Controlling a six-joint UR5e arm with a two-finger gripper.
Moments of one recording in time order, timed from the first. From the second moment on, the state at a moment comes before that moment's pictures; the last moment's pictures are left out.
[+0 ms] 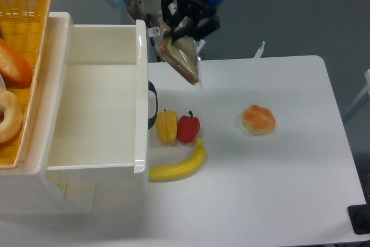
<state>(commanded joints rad) 2.69 -1.53 -1.41 -1.98 0.92 0.73</state>
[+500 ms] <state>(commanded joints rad) 2.62 -1.52 -1.40 -1.97 0.91 0.71</state>
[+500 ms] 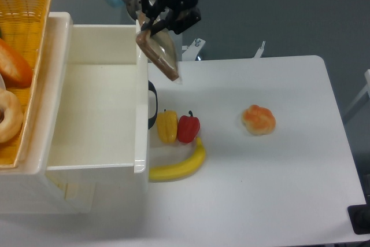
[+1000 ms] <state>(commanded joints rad) 2.52 -1.53 -1.41 -1.93 0.92 0.73</state>
